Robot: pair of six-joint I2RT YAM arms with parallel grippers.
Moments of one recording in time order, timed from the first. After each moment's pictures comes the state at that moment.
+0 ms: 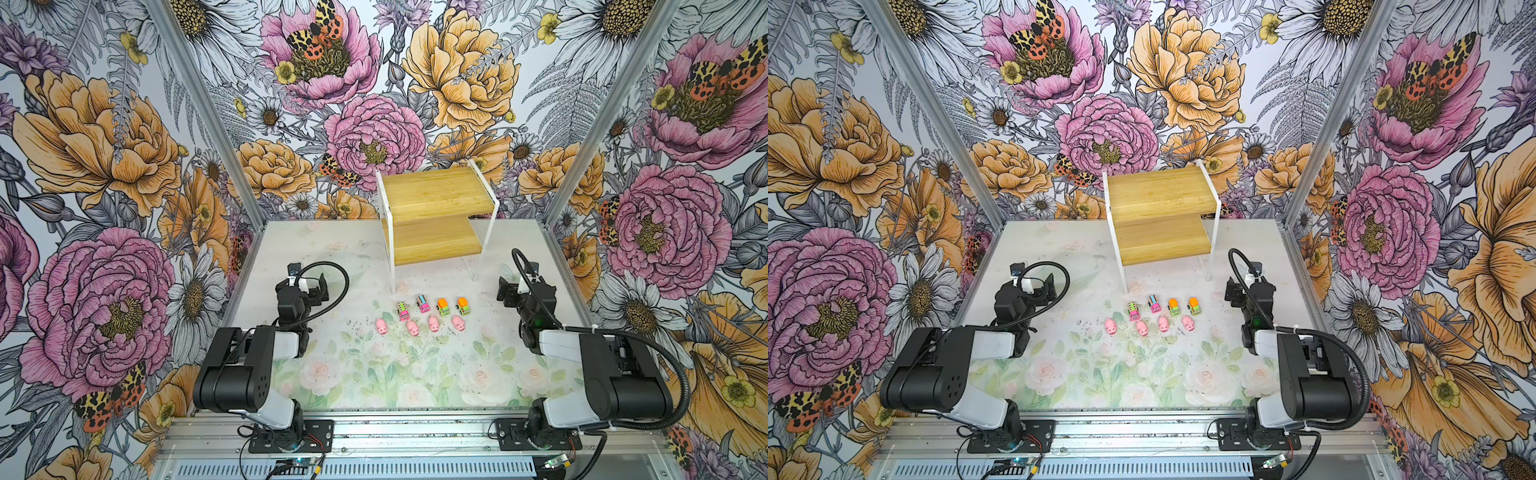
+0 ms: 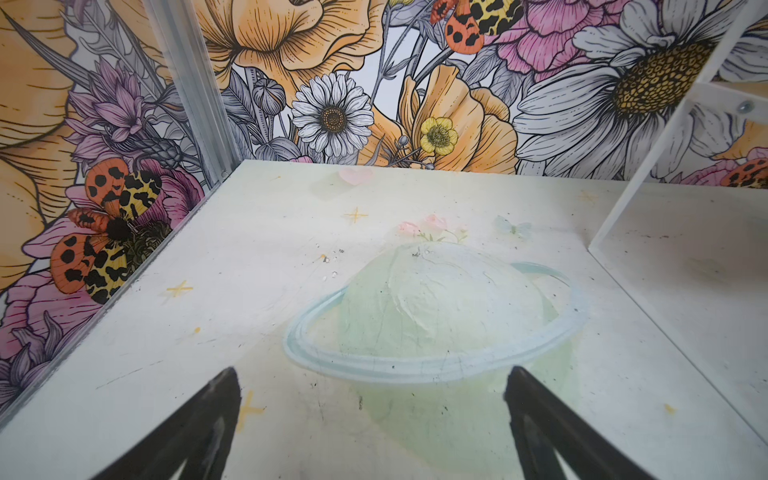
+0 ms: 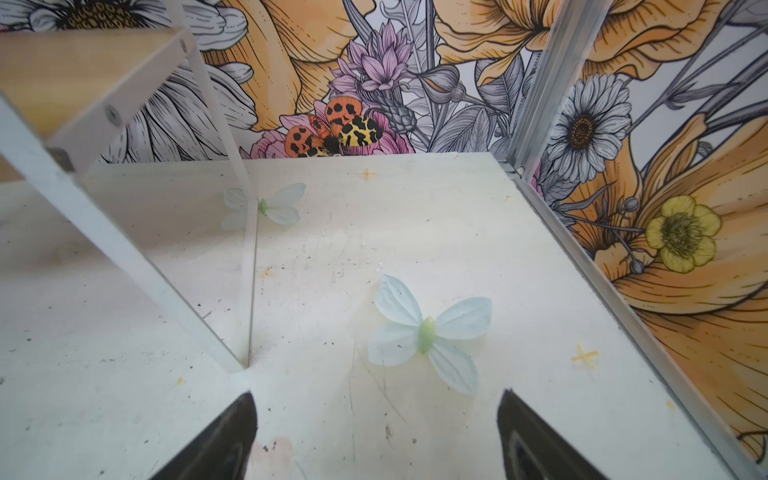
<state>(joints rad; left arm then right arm) -0.03 1.49 0.38 0.89 -0.10 -0.03 -0.04 1.42 0.43 0.66 0.03 0.01</state>
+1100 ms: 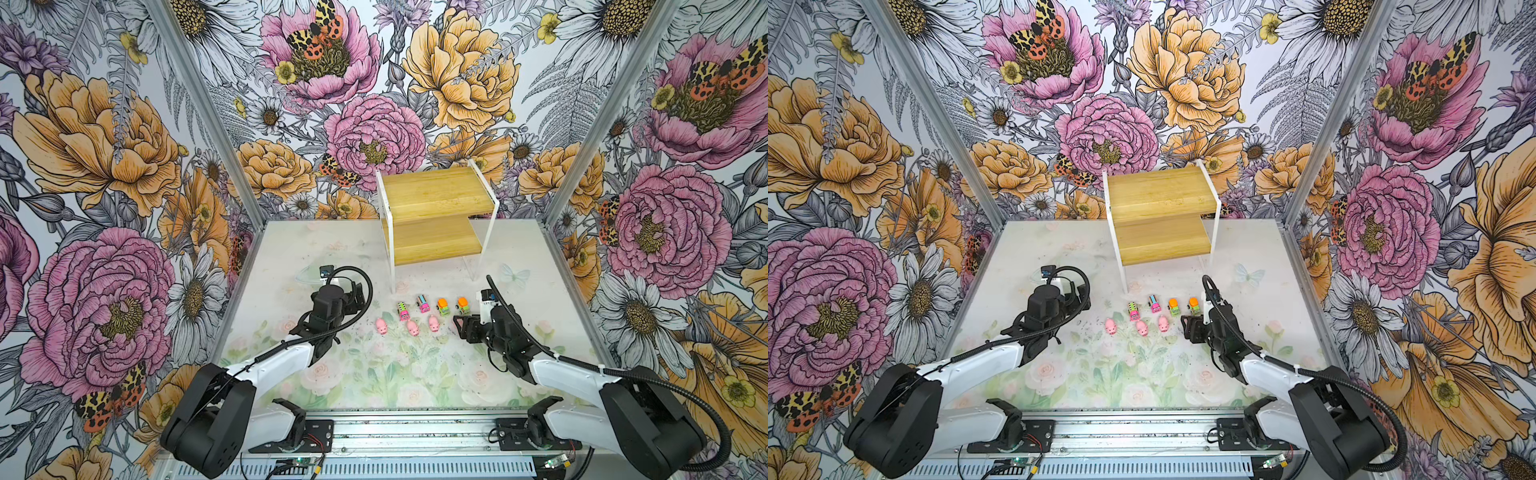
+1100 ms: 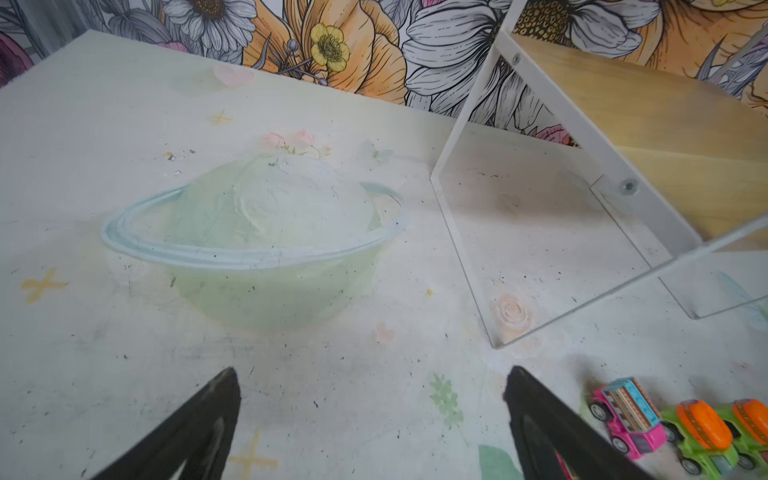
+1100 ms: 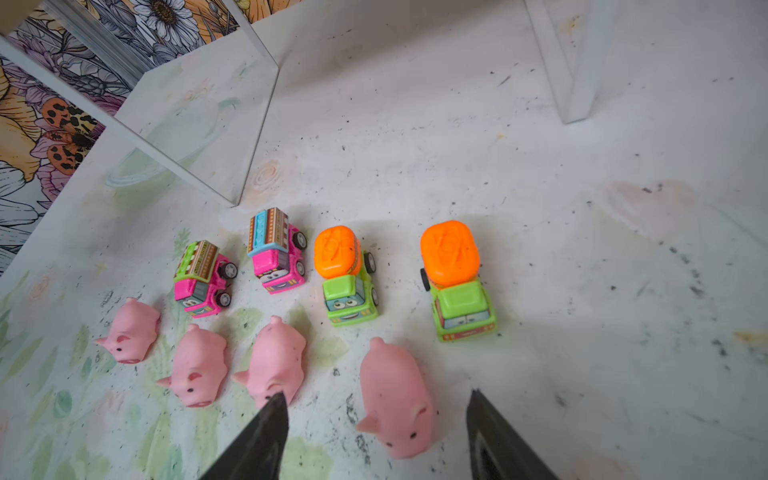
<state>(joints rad) -0.45 1.25 0.48 0.29 -0.31 -0.43 0.41 1.23 0.28 0.33 -0.08 0.43</state>
